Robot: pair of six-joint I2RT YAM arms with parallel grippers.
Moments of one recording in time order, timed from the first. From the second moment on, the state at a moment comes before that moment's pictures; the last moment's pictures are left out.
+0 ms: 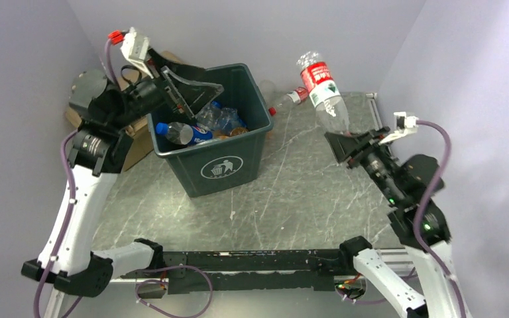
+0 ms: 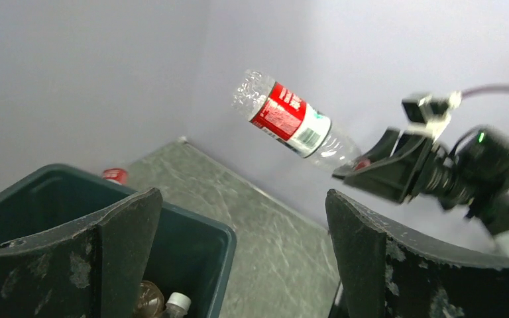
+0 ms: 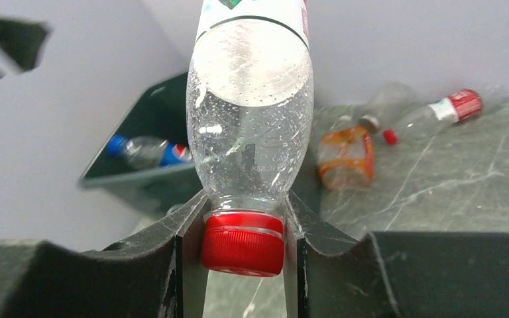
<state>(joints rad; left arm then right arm) -0.35 1.13 1.65 -0.22 0.56 -0.49 0.36 0.65 1.08 -0.32 -0.06 0.50</state>
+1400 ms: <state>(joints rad) -1.20 1.66 2.12 -1.10 0.10 0.80 0.41 0.68 1.44 -1.11 -0.61 0.23</state>
